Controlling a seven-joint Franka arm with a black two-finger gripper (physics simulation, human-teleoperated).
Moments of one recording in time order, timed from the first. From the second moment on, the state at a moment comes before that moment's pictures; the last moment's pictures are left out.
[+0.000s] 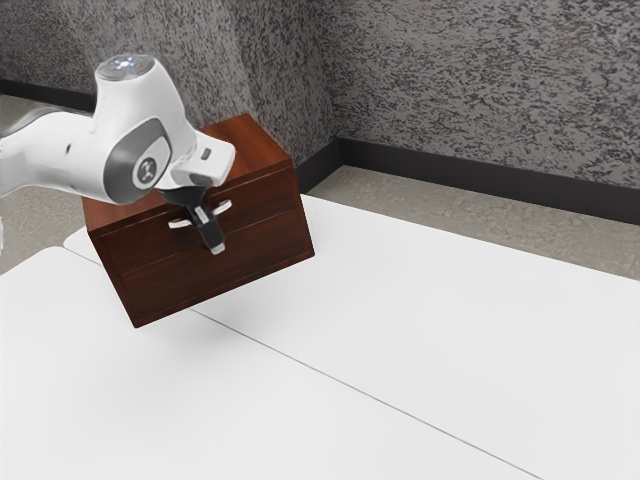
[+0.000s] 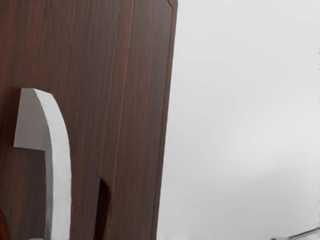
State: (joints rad) arm 0.28 0.16 0.03 -1.64 0.17 2.09 0.65
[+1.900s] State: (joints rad) arm 0.13 -0.15 0.03 -2.04 0.21 2.26 0.41
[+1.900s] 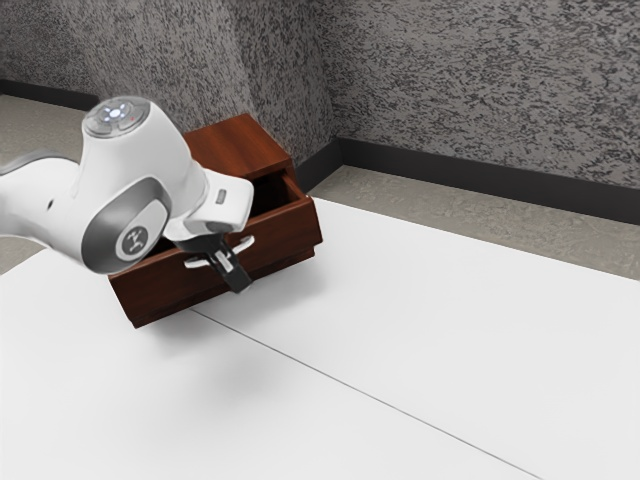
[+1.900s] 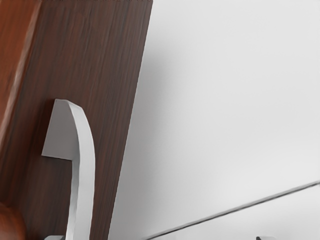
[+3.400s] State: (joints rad) arm -0.07 -0.26 0.06 -1.78 0.02 2.05 0.05
